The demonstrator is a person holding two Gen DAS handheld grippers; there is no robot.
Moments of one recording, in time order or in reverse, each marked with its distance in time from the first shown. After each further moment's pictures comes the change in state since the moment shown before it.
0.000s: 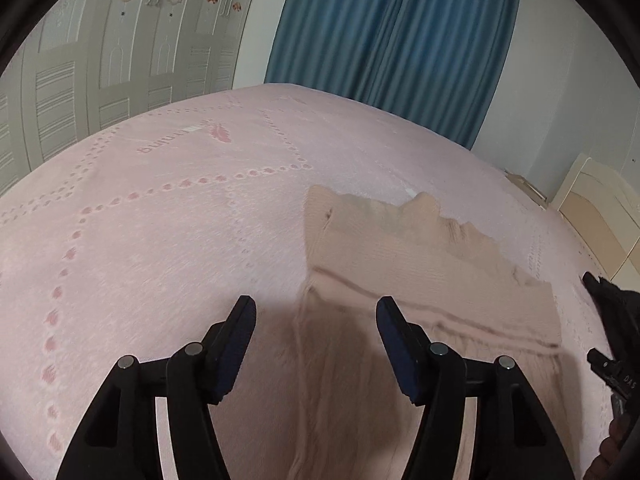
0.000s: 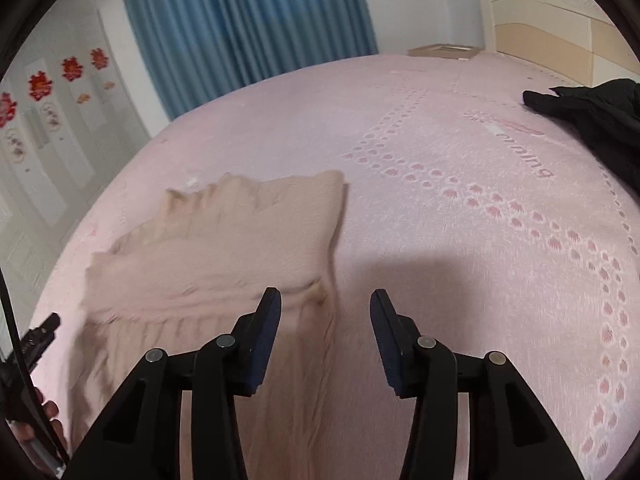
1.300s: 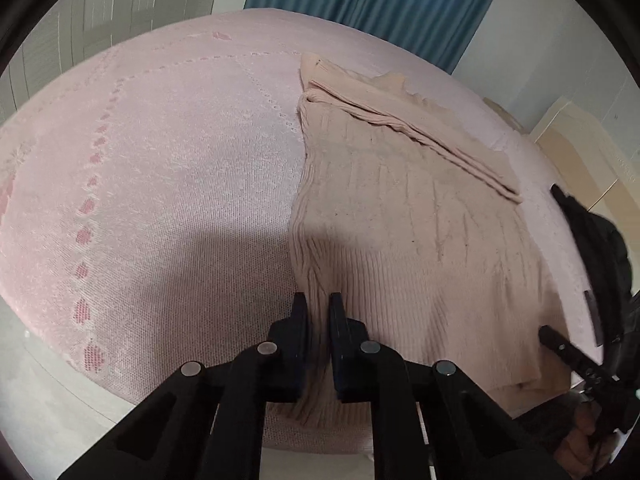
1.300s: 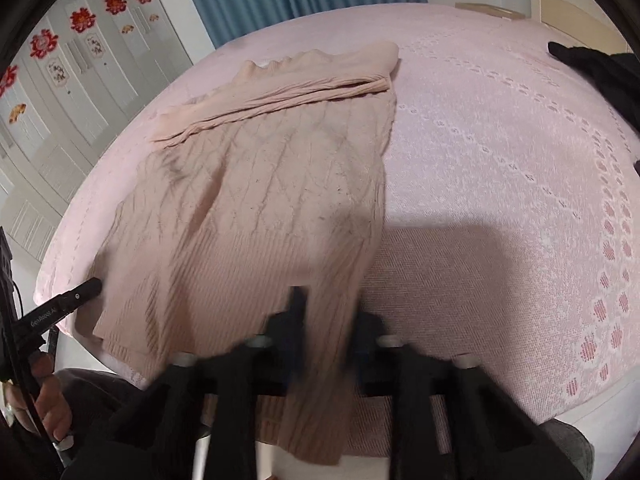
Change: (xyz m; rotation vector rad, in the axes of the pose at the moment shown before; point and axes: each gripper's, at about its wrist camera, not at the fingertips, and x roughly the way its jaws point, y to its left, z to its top) left arm -0.085 0.021 -0.112 0.003 0.298 -0.103; right arm -0.079 0.029 -0.153 -0.120 0.222 0.099
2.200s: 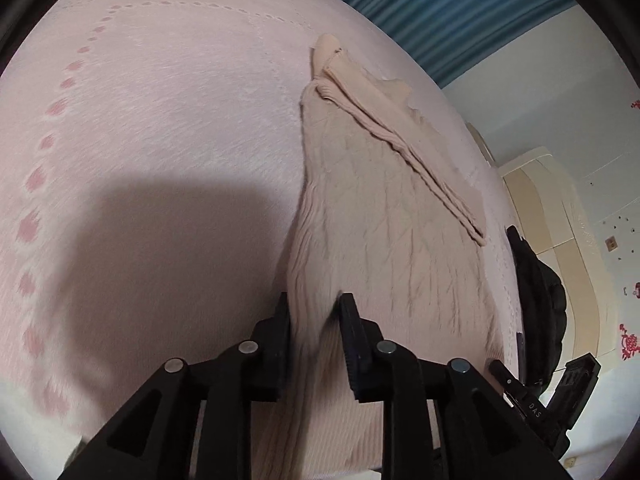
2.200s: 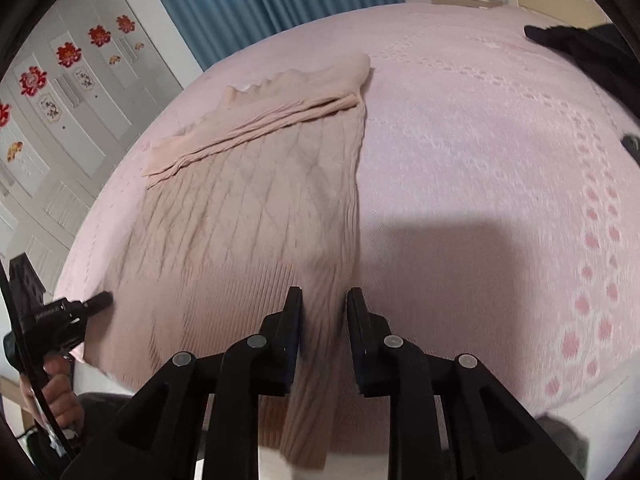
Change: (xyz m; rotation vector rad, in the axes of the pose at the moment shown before) left arm 0.031 0.029 0.031 -0.201 0.117 -0.245; right arm -0.015 -0.031 0.014 0.100 -0.035 0.009
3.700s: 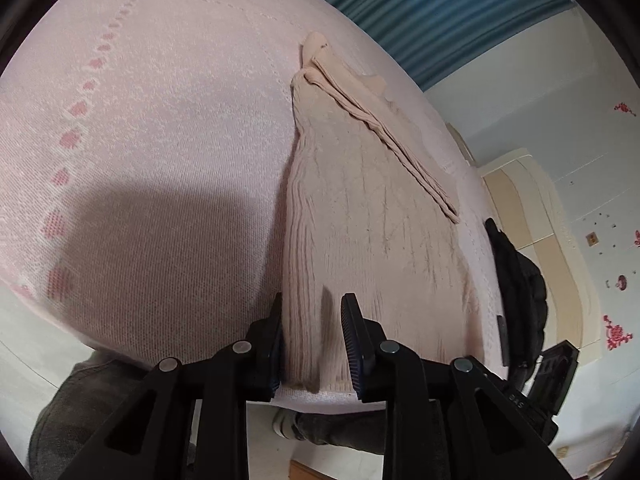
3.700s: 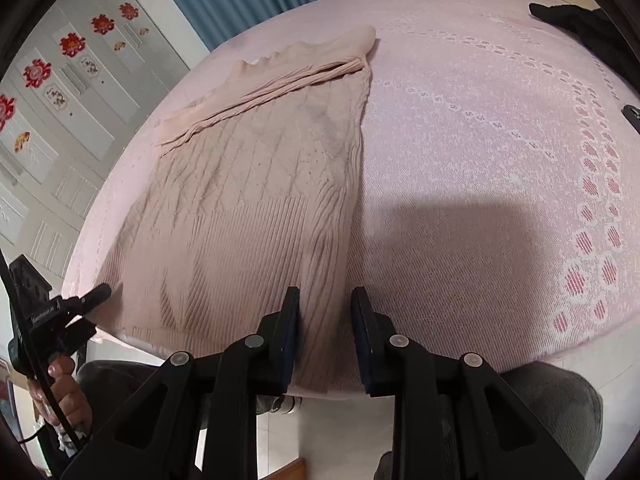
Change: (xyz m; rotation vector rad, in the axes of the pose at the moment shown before) left arm -0.038 -0.001 -0.062 0.001 -0.029 -0.049; right arm -0.015 -0.004 -0.037 0.001 0.084 0.048
